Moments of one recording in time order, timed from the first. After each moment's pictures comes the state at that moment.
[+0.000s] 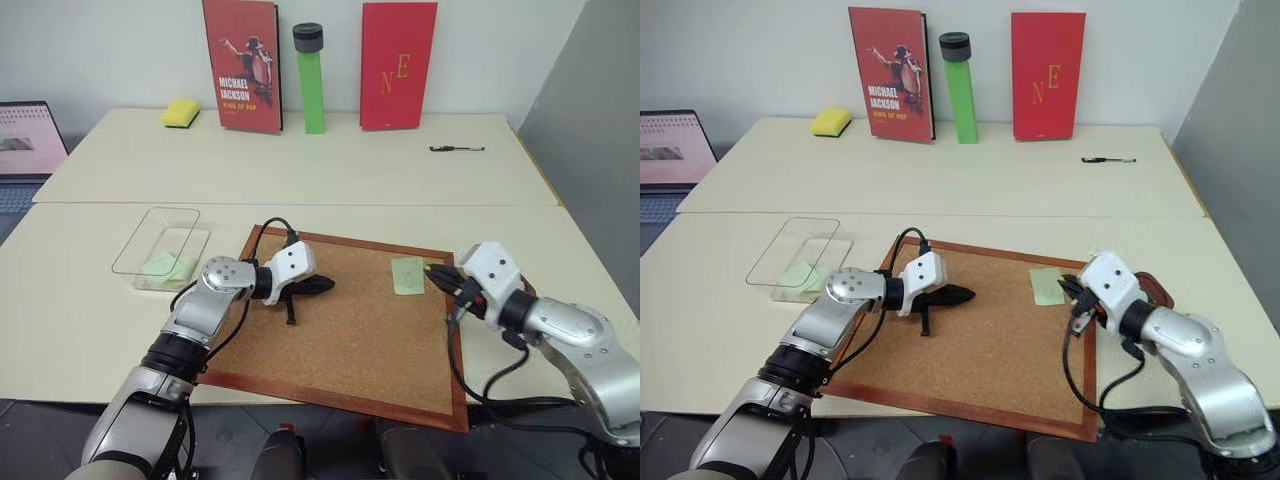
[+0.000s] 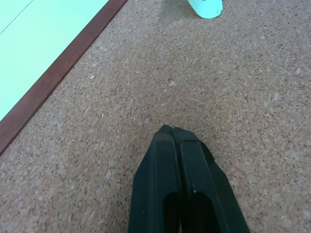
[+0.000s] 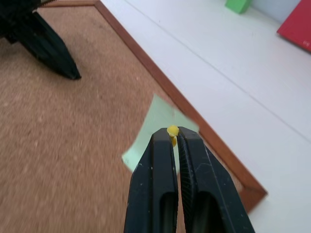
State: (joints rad) left arm -0.55 0.53 -0.28 0.29 -0.08 0.10 -1.08; right arm 0.03 -0.74 -0.15 -0.67 0.25 0.69 0.63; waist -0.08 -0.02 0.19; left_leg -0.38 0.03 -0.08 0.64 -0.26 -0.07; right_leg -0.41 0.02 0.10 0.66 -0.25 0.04
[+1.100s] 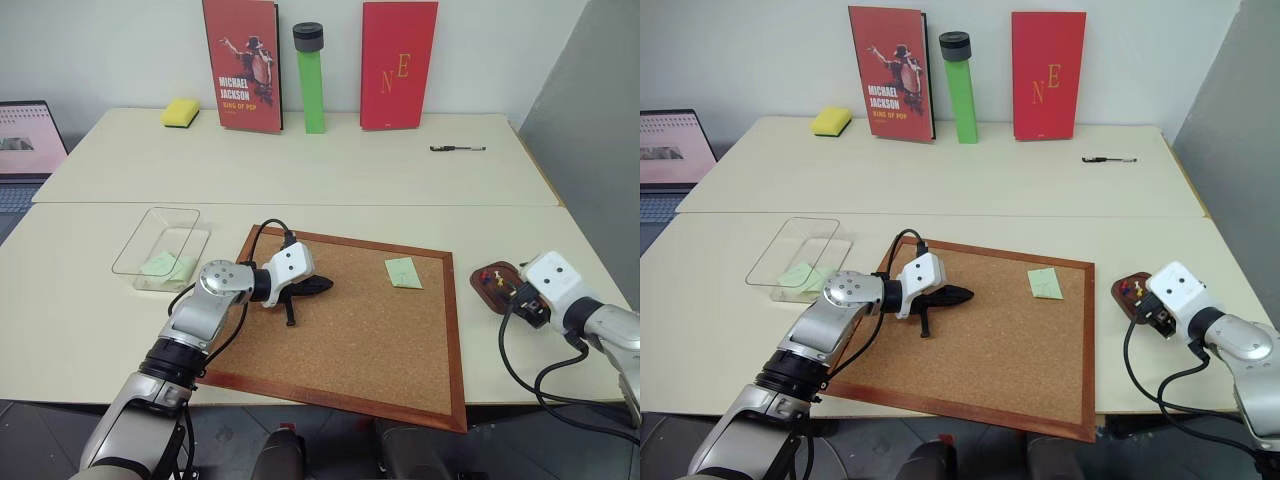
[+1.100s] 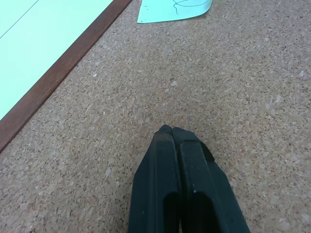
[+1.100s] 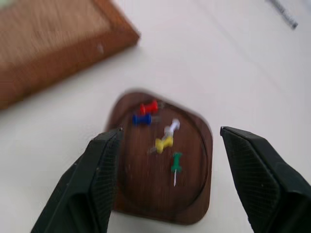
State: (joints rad) left arm -0.53 0.53 -0.26 0.25 -0.08 0.13 -1.06; right arm 0.02 -0.80 -0.20 -0.43 0.10 0.53 0.61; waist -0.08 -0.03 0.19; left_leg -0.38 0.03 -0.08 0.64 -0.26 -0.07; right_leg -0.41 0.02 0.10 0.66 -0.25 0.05
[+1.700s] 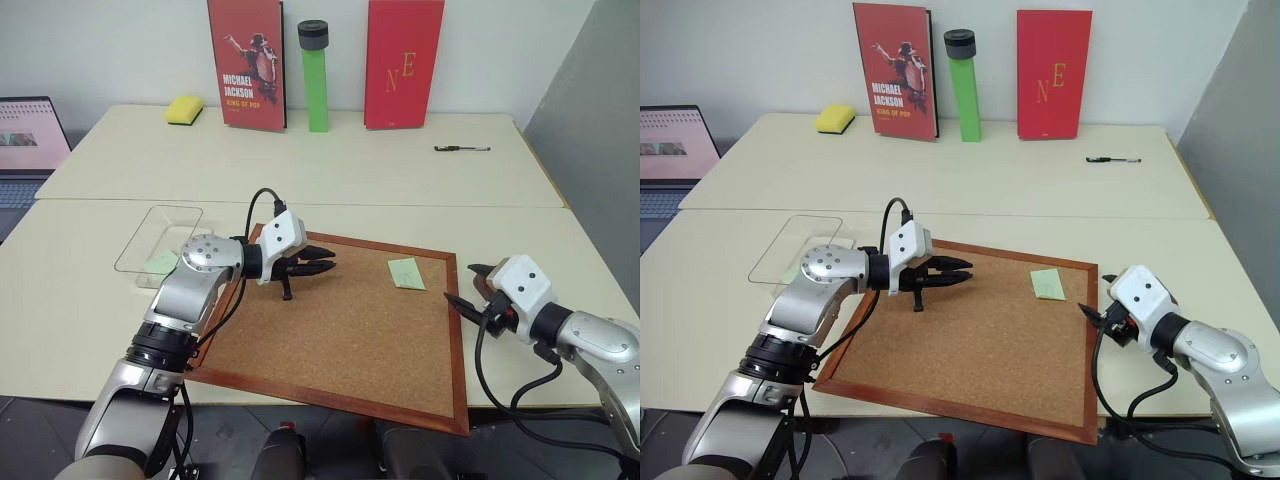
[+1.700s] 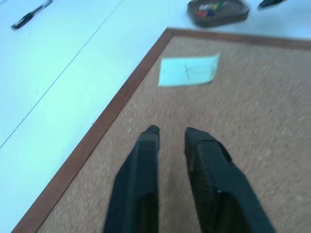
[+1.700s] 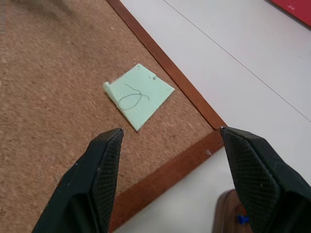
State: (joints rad) left arm -0.61 0.56 -0.19 0.11 -0.22 0.26 -1.16; right arm 0.03 -0.72 -0.12 -0.63 0.22 0.62 0.63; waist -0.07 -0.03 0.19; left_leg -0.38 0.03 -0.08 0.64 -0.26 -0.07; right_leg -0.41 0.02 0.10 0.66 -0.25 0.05
